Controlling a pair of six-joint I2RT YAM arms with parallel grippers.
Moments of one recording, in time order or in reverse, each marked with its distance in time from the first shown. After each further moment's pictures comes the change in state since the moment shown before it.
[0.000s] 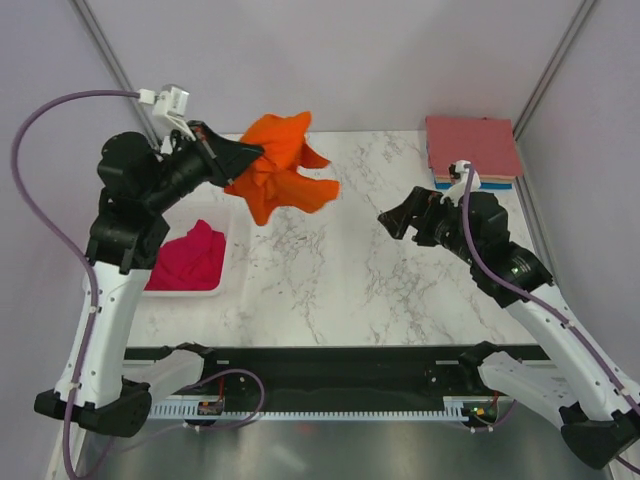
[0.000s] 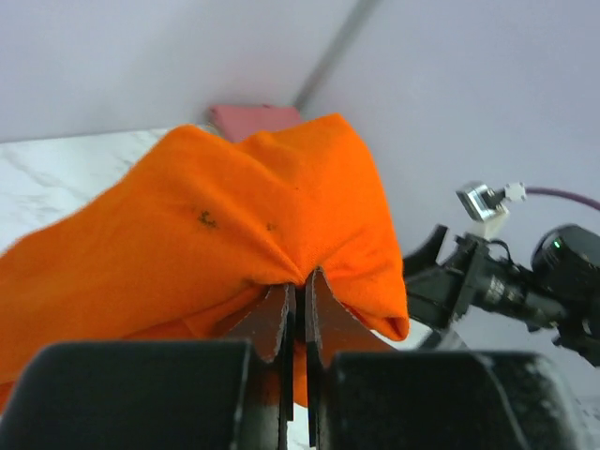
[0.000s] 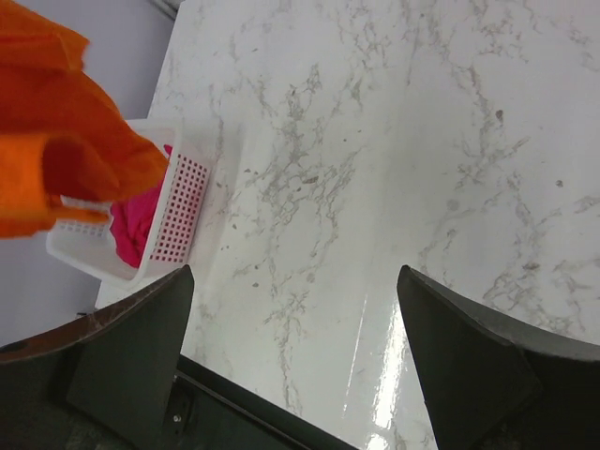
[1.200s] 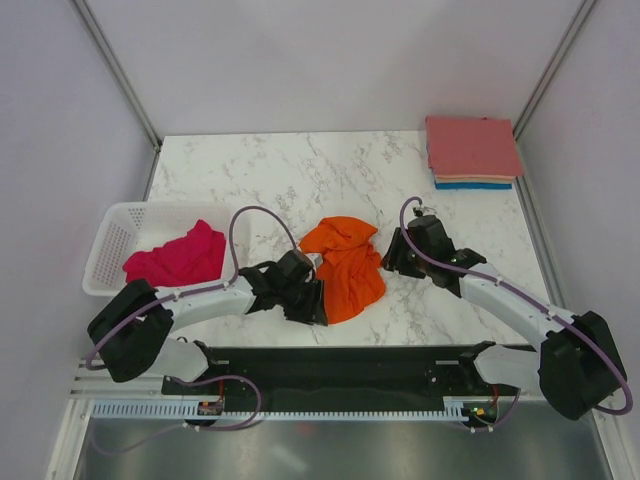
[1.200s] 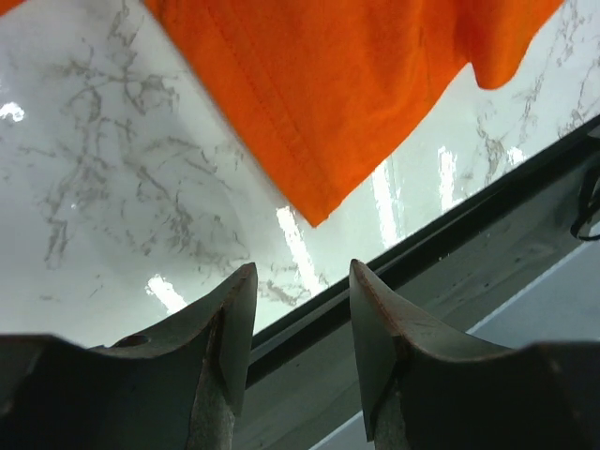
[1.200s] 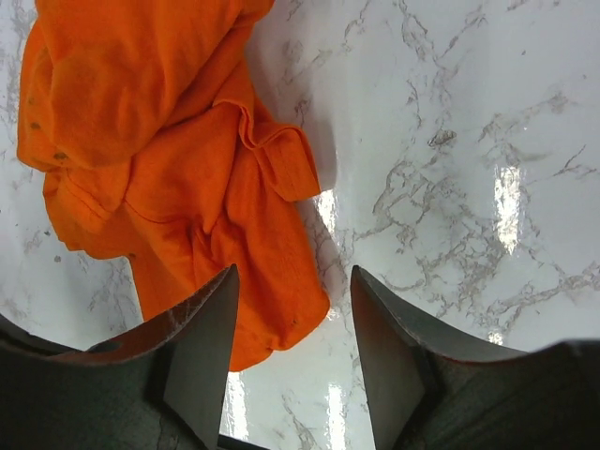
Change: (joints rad) left arm -0.633 0.279 -0.934 0.196 -0.172 -0.216; right arm -0.002 0.272 -0.336 0.134 0.098 0.046
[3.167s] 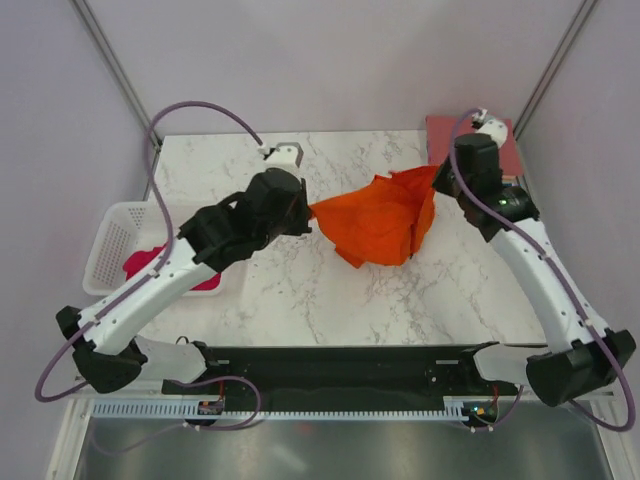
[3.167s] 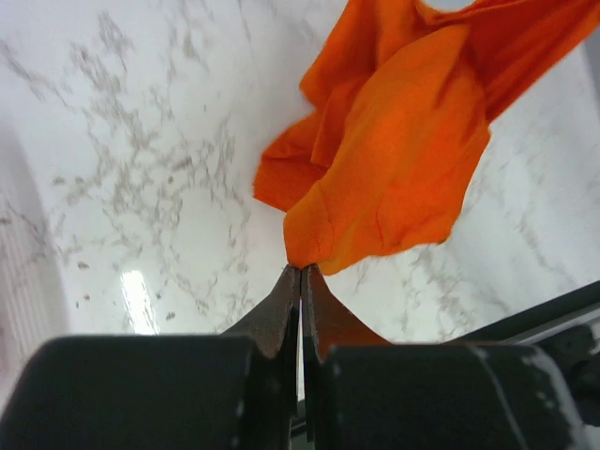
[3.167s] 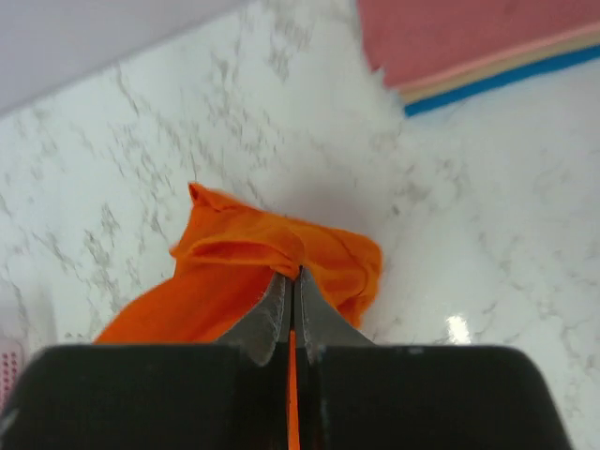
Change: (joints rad) left arm -0.051 -0.066 0.796 -0.491 -0.617 0.121; right arm -0.173 0.106 0.584 -0.229 0.257 -0.142
